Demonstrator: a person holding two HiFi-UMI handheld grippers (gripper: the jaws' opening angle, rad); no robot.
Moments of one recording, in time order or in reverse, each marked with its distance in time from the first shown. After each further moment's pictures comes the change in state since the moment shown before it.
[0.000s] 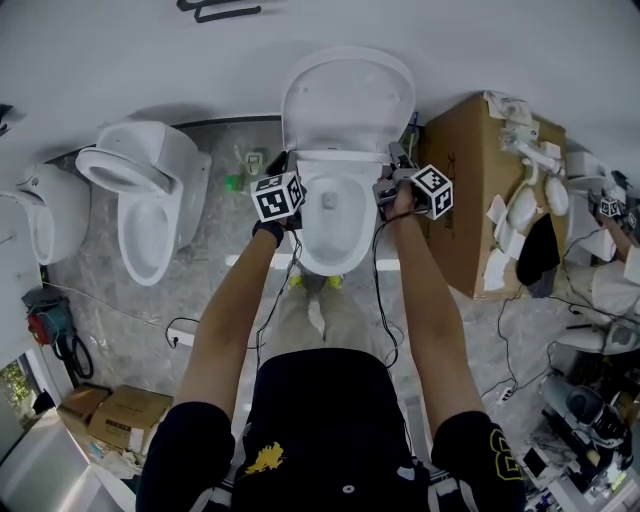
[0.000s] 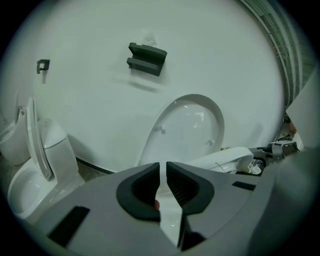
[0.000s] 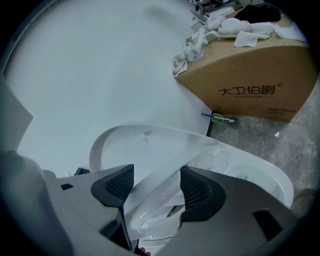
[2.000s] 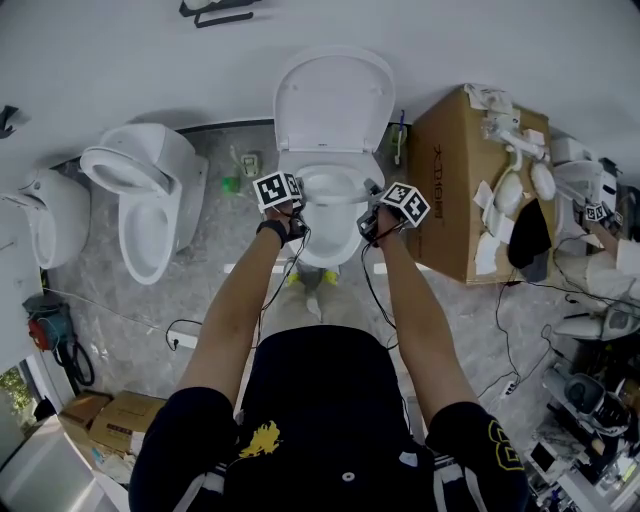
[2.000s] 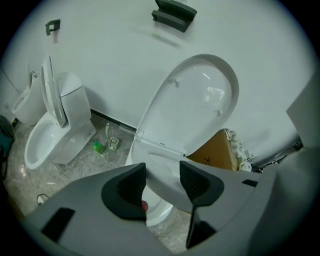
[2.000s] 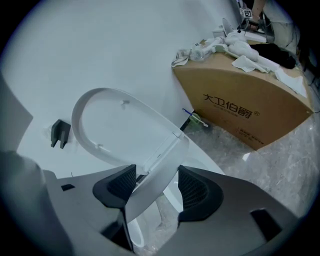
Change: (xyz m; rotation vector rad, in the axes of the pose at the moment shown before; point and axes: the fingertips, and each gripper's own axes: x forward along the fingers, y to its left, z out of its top) left arm -0.048 -0.013 -0.102 -0.257 0.452 0.093; right arm -0.083 -0.094 -0.060 -0.283 0.205 -0.314
